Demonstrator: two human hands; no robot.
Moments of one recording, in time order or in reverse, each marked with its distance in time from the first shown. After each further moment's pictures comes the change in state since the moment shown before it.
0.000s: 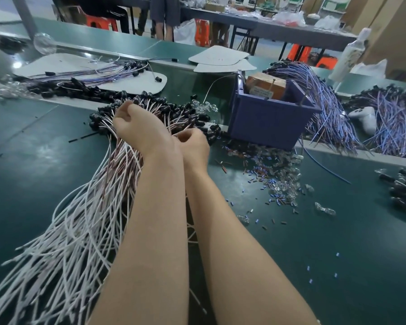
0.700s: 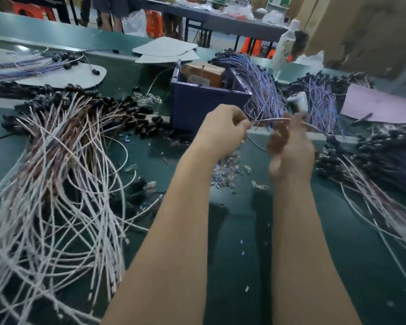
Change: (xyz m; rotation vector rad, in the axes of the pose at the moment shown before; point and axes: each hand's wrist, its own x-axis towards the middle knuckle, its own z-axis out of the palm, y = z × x) left_hand -0.129 -0.082 0.038 1.044 -1.375 0.356; right_hand -0.016 -0.005 -0.247 0.632 0.491 -0.191
